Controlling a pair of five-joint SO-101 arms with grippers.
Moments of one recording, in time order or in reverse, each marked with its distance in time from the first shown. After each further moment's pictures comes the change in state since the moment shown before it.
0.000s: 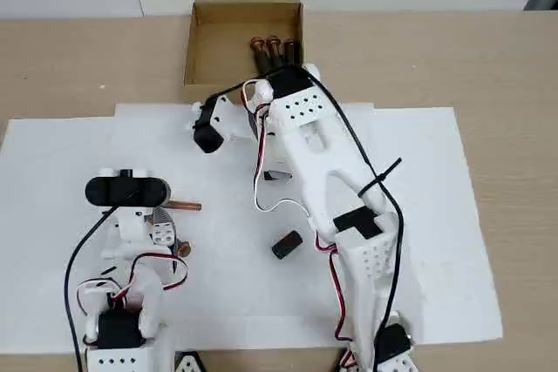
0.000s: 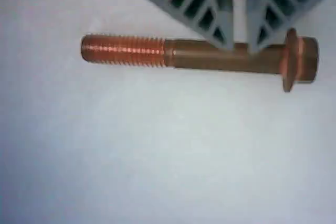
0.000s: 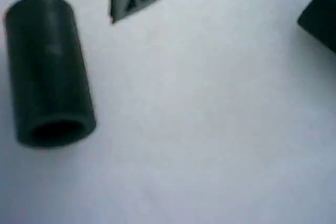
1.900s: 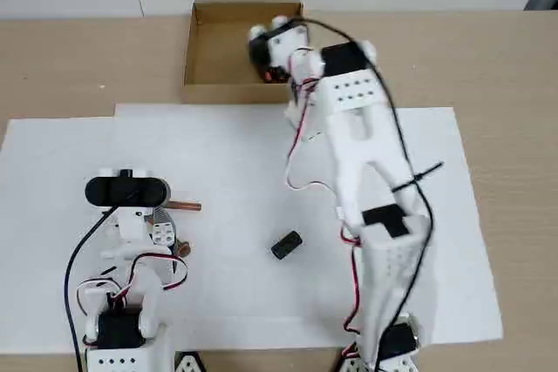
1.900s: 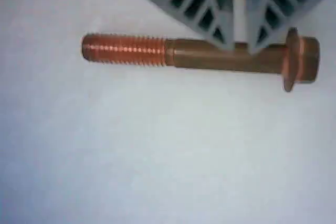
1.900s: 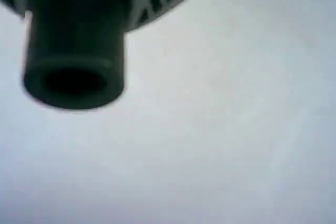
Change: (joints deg) left arm 0.0 0.0 0.0 0.0 0.0; right arm 9.9 -7.0 -4.3 -0.5 -38.1
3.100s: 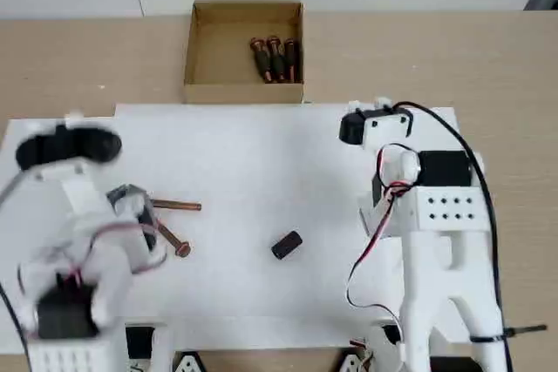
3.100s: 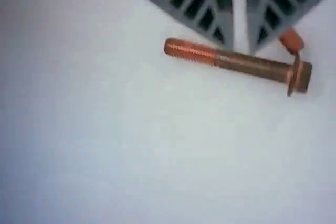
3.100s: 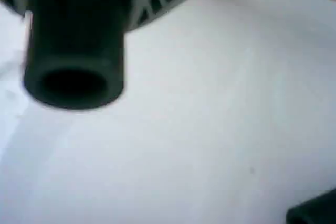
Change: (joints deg) left arm 0.0 38.3 -54.1 25.3 14.9; right arm 14.6 -58.8 66.9 0.0 -3.6
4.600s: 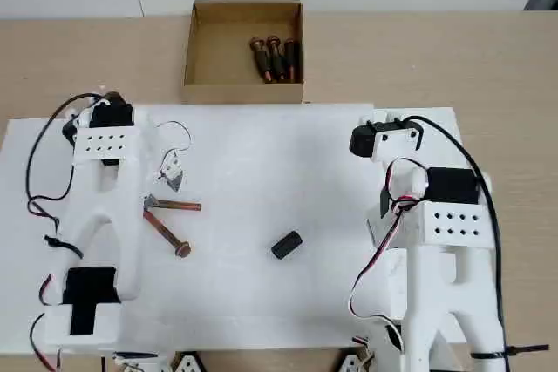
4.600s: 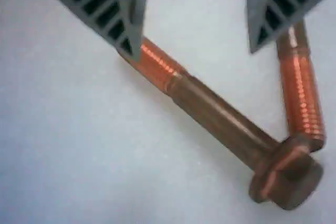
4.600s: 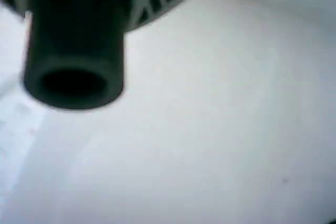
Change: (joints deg) left arm 0.0 67.2 -27.6 5.6 30.9; right arm 3.3 -4.0 7.5 -3.8 1.8
